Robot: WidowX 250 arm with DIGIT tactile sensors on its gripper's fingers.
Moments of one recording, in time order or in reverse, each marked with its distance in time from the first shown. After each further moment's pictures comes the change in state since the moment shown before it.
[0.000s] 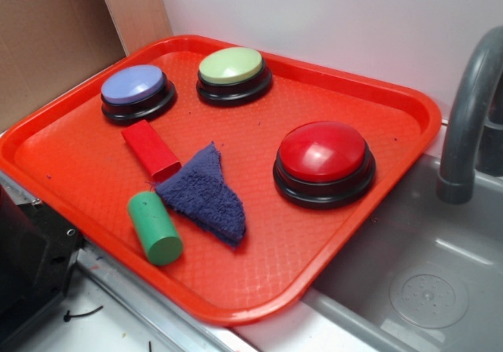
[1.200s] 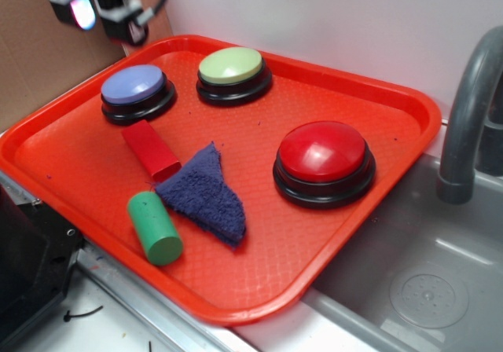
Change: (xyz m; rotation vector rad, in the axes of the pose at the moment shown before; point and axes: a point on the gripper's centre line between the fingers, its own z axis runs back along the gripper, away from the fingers) arm 0.095 0.083 -0.129 0.123 0.030 0.105
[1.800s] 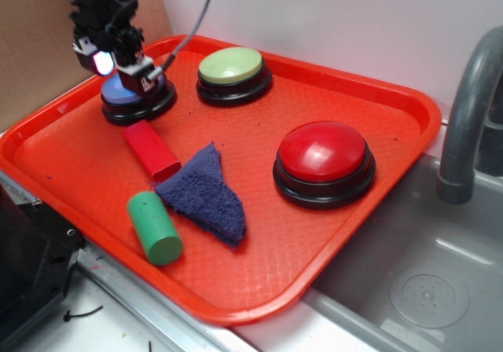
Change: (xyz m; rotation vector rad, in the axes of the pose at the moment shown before) arm 0.013 0.024 -0.064 -0.013 0.019 -0.066
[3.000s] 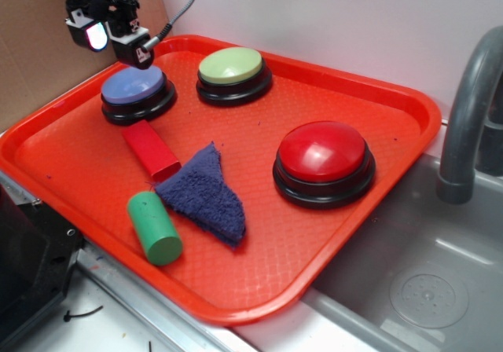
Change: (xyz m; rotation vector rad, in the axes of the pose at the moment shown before) arm -0.001 0.004 0.039 -0.021 0.012 0.061
